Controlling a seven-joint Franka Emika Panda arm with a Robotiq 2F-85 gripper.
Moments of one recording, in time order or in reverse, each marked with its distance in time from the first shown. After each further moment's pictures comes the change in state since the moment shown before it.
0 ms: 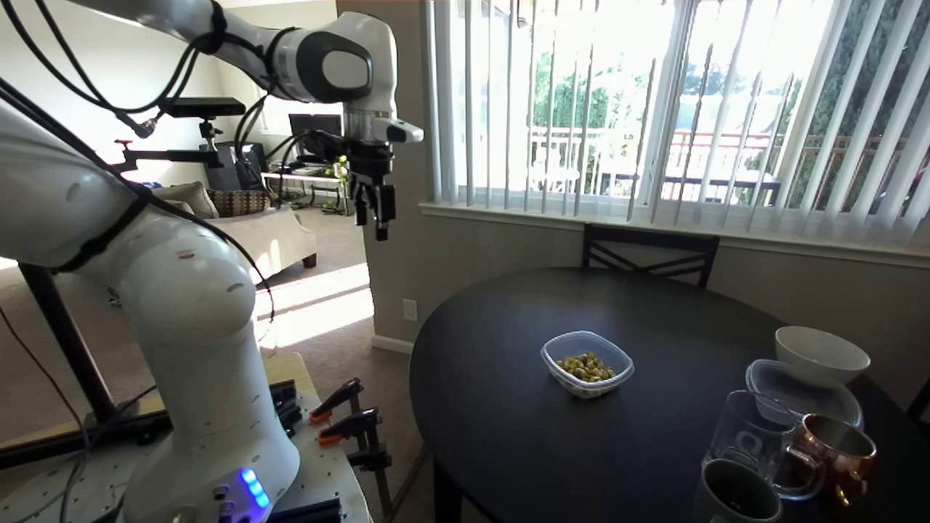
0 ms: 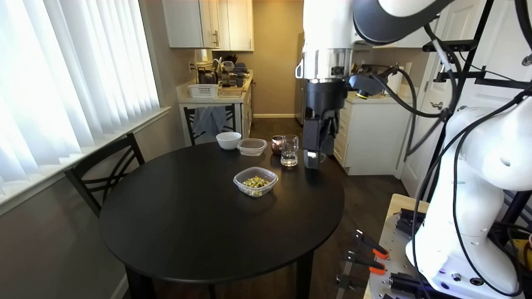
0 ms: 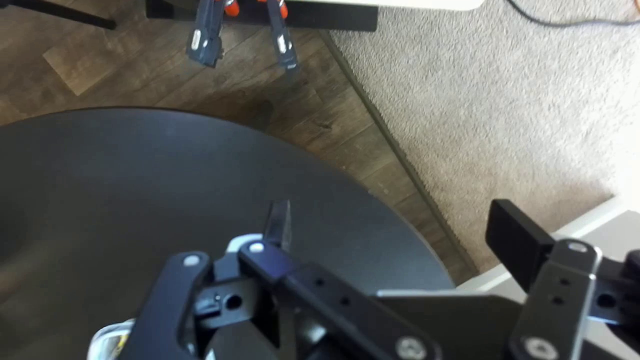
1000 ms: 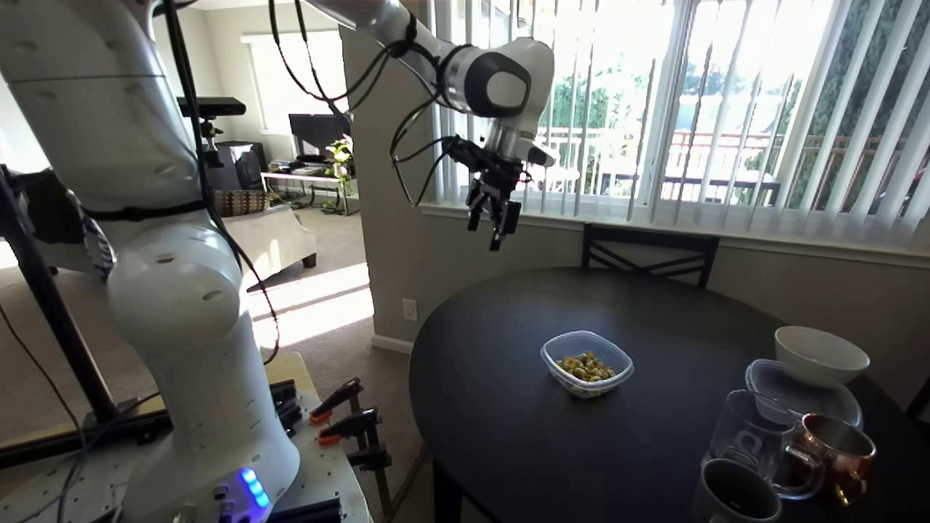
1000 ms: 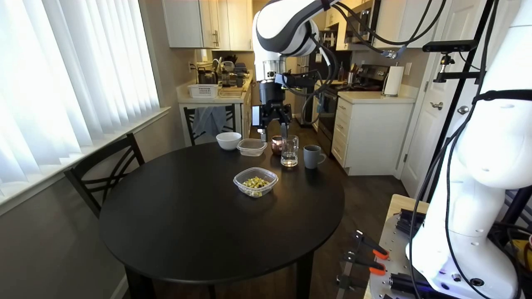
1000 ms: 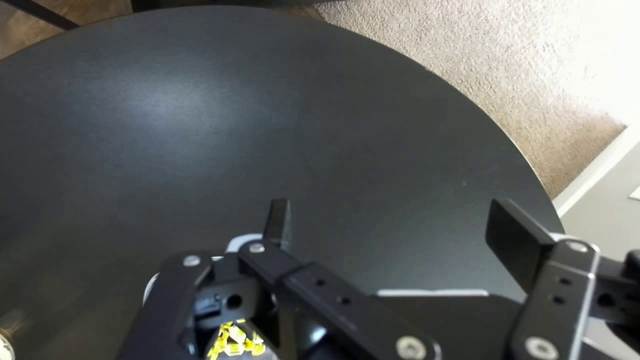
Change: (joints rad) arm -0.158 0.631 -0.220 0.491 -0.071 -0.004 -0.138
